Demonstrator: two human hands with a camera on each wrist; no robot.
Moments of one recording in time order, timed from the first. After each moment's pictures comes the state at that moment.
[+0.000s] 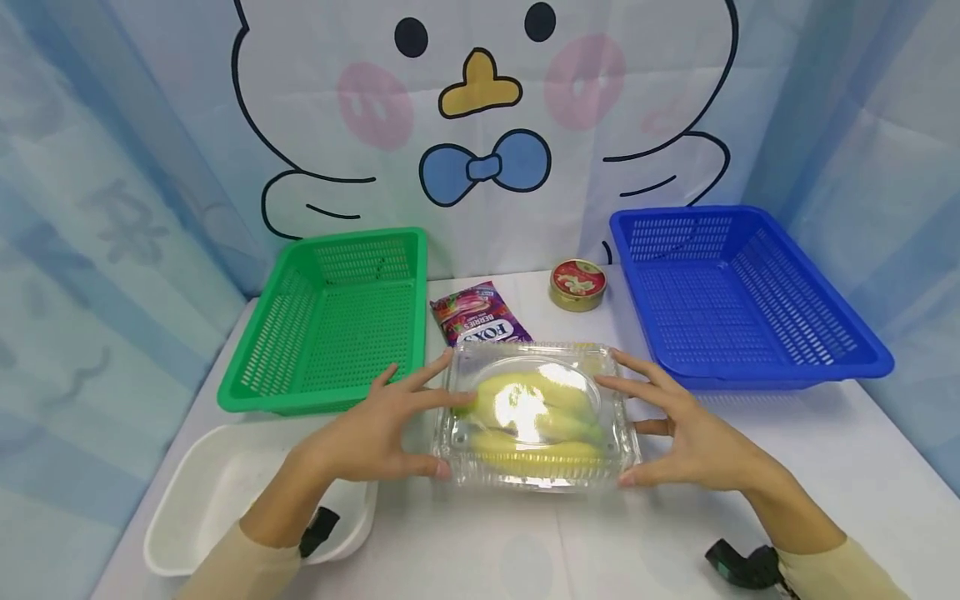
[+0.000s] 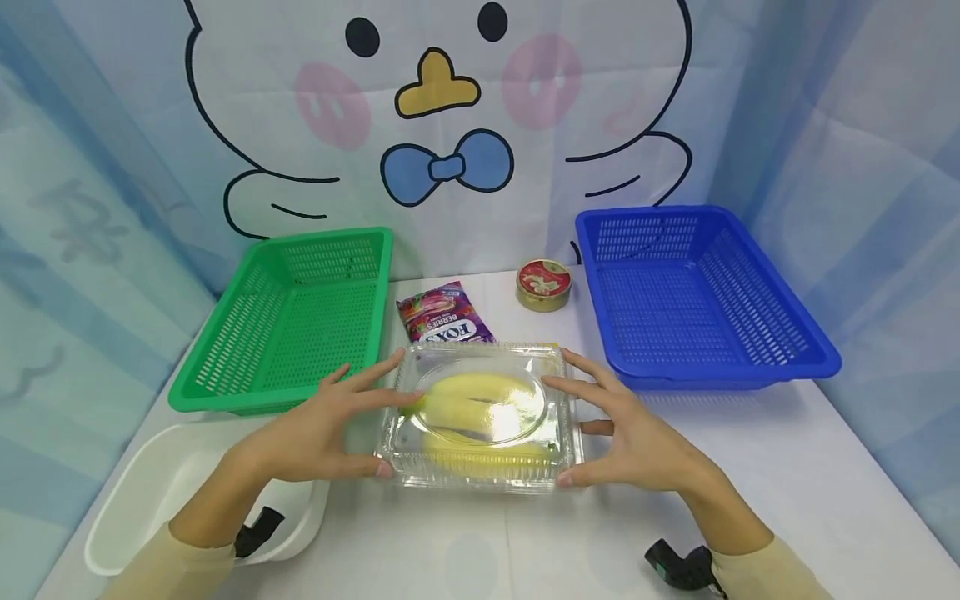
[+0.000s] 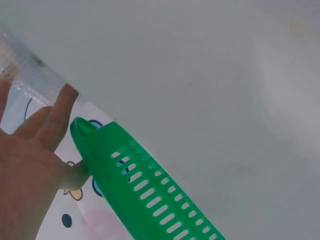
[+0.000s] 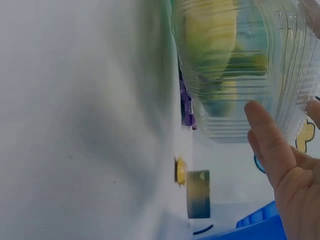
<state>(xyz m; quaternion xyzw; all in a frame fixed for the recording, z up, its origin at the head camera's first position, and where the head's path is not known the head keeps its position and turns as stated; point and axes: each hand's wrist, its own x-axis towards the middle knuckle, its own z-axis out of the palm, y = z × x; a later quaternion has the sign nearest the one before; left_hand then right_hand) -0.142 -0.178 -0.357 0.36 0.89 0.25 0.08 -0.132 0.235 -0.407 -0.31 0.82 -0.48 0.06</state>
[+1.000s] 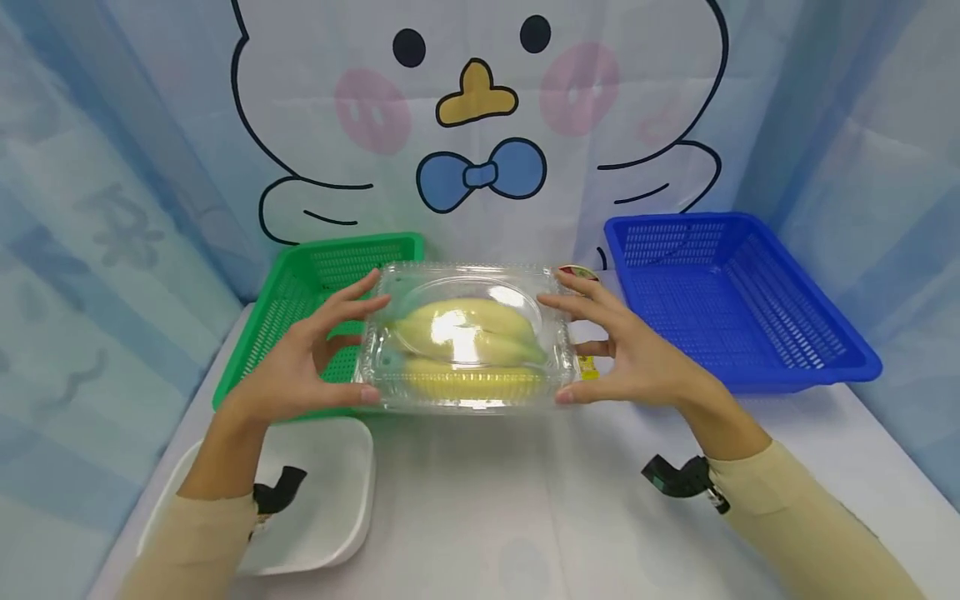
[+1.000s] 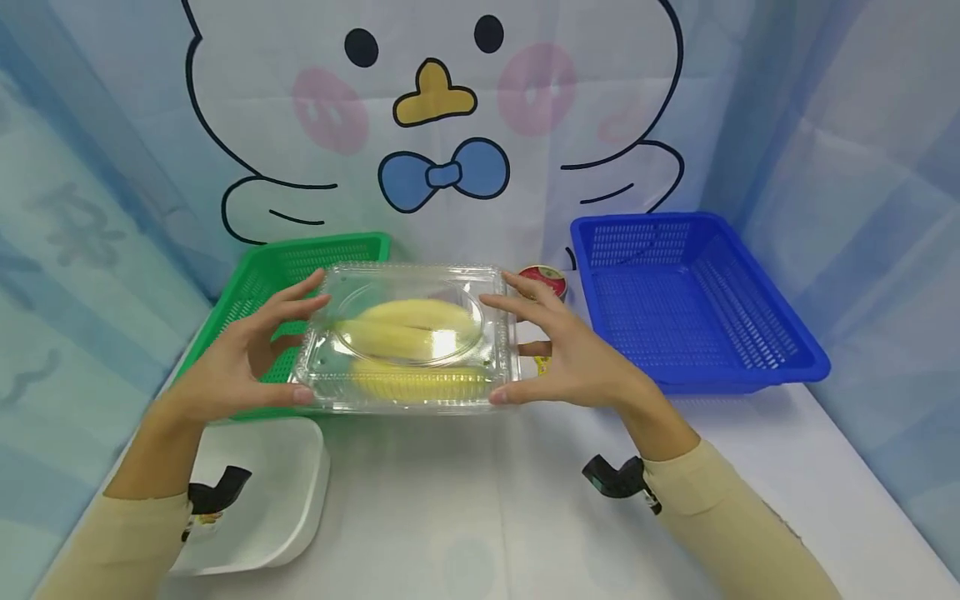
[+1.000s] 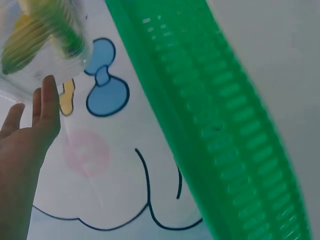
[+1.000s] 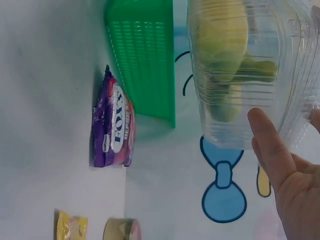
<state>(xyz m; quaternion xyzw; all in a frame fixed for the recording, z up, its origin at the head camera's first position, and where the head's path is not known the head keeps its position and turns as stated) -0.178 -0.235 -0.308 0.37 0.79 0.49 0.01 -0.185 0.179 -0.329 -0.36 0.79 -0.50 0.02</state>
